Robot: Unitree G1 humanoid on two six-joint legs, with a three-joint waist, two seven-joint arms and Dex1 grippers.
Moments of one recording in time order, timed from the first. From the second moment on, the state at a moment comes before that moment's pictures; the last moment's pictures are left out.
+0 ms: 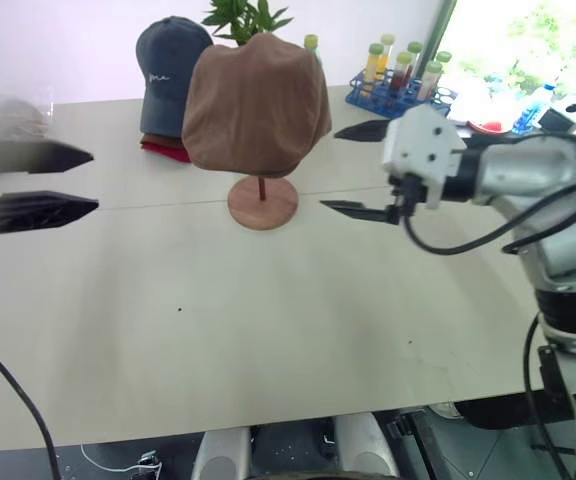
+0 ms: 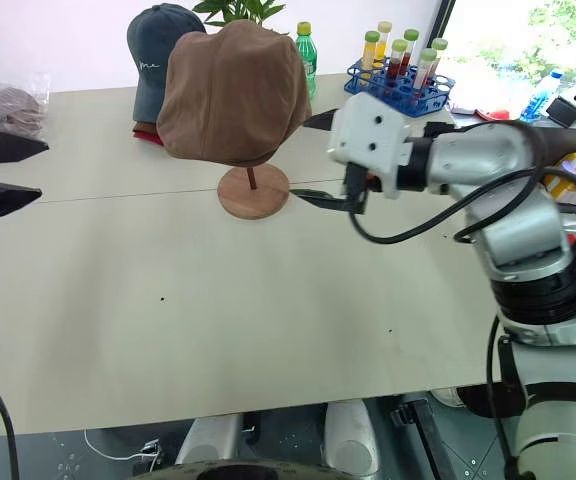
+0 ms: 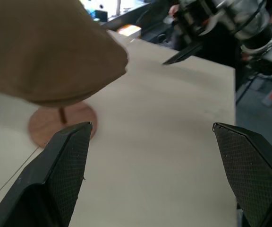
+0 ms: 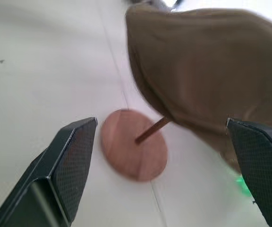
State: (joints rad) left arm -0.53 1.38 0.44 -0.03 -1.07 0.95 -1.33; right arm -0.80 -0.68 0.18 -0.29 0.15 0.35 0.85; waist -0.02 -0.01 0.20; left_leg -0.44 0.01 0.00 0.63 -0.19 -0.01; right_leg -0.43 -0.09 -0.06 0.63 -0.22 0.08
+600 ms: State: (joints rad) left arm -0.95 1.25 0.14 0.12 -0.93 0.98 -1.39; right arm -0.76 -0.42 0.41 -0.15 -0.41 -0.02 0.49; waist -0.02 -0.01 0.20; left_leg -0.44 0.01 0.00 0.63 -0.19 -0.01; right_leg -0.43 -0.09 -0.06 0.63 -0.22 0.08
